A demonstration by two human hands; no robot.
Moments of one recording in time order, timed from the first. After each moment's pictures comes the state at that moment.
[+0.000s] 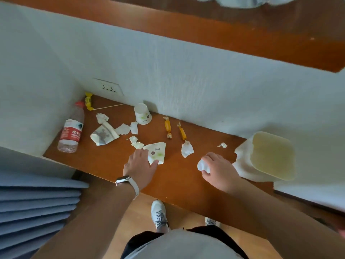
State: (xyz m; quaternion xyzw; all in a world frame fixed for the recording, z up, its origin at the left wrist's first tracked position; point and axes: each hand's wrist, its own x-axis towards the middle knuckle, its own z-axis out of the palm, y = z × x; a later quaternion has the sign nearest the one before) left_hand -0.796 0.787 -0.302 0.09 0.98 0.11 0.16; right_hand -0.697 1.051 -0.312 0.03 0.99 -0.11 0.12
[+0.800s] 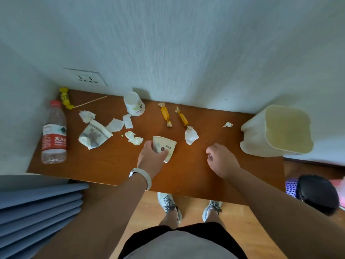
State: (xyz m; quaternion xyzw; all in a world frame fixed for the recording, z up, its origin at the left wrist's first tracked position) left_hand -0.824 0.802 -0.332 -0.05 0.87 0.40 0.30; right_hand -0.702 1.021 -0.364 0.17 0.96 -0.17 0.11
